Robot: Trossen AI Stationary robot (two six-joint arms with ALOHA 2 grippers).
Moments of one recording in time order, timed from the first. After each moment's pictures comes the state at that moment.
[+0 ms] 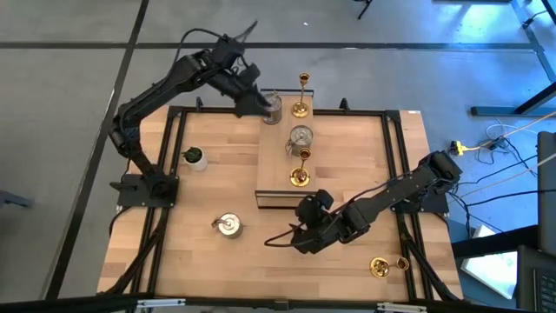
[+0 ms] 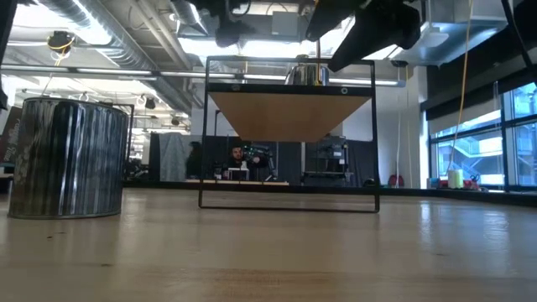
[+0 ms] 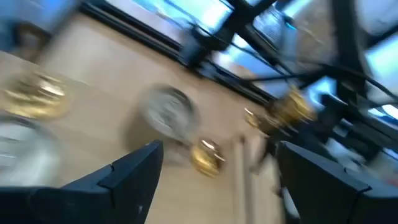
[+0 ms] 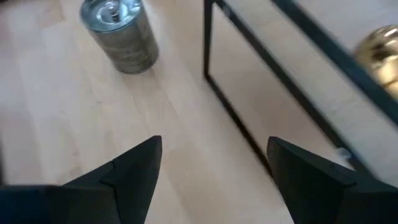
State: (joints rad) left arm 0.67 1.63 1.84 -0.95 0.79 -0.07; right arm 0.52 1.76 1.40 -0.69 0.56 0.89
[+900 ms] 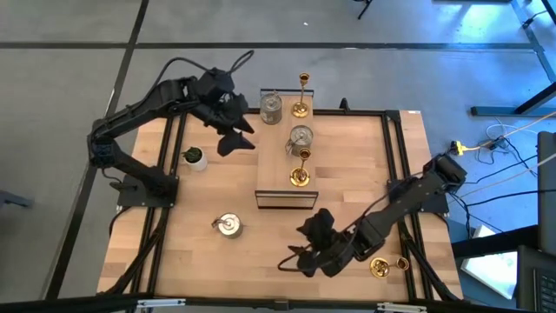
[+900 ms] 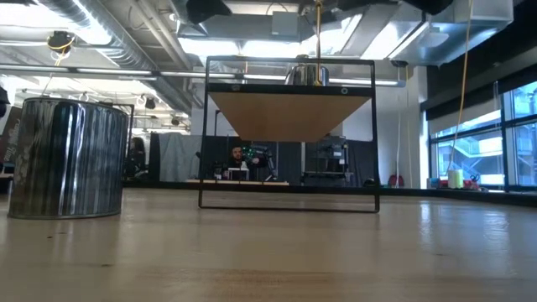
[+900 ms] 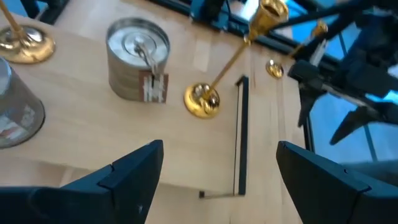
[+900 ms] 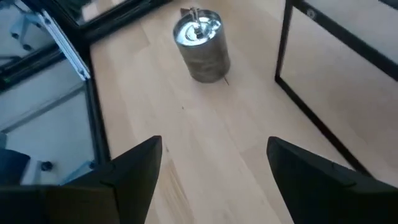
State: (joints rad) left arm 0.40 1.40 1.68 -1.06 0.42 -0.08; right arm 0.65 1.75 1.40 -0.54 0.60 0.98
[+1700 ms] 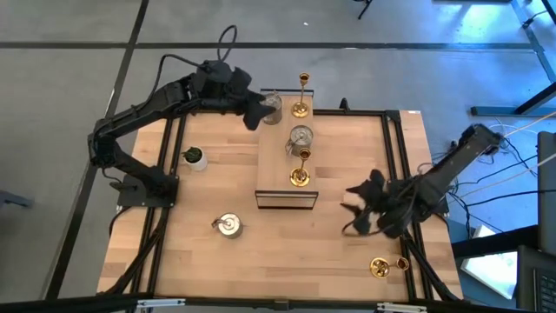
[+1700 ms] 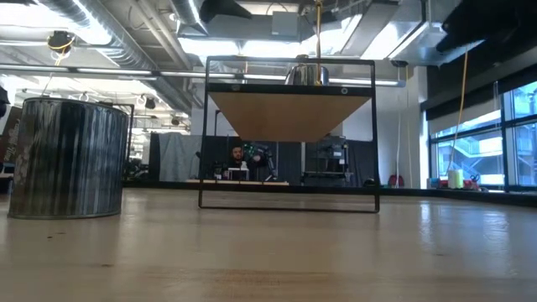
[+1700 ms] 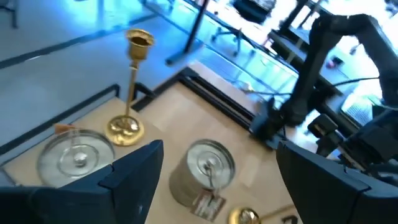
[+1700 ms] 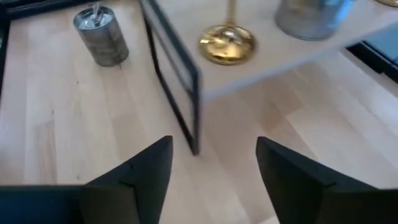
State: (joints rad) left arm 0.41 1.41 1.64 -0.64 0.05 -0.42; right arm 0.74 1.08 0.89 -0.84 0.79 0.93
